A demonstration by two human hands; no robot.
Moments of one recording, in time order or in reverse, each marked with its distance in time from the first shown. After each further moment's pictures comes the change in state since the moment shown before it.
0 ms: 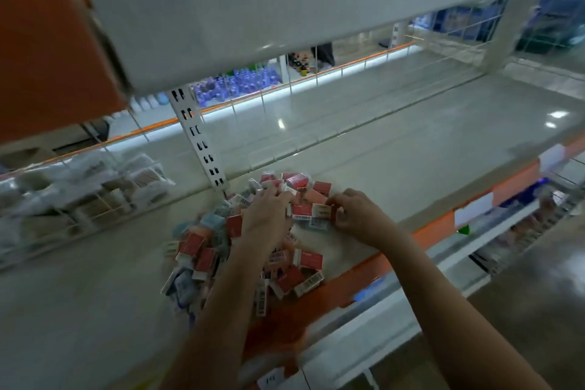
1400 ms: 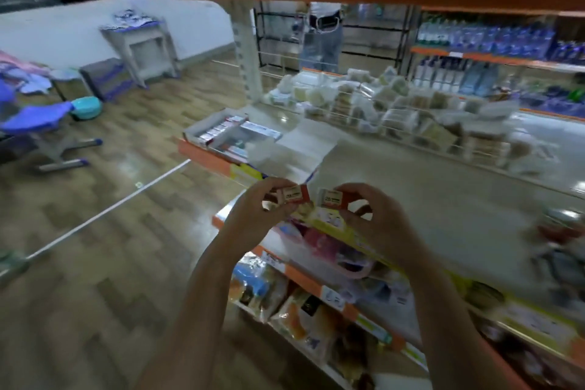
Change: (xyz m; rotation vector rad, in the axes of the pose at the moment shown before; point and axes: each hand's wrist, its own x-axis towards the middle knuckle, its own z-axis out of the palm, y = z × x) left_hand -0.495 -0.260 -0.121 -0.647 0.787 -0.730; right_hand -0.154 -0.429 0.201 0.523 -0.404 -0.897
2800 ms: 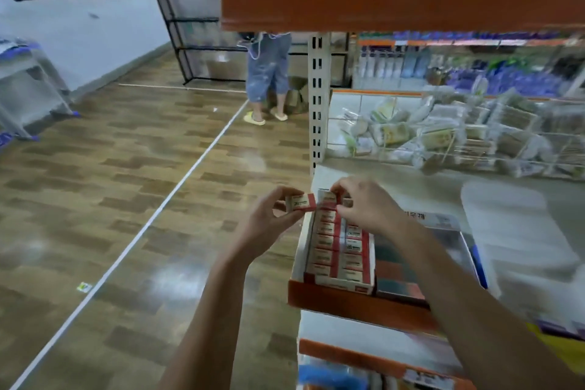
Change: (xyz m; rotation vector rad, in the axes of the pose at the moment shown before) left_hand 0.364 -0.246 -0.263 0.013 -0.432 0.144; right_hand 0.410 -0.025 0.274 -0.555 -0.005 0.357
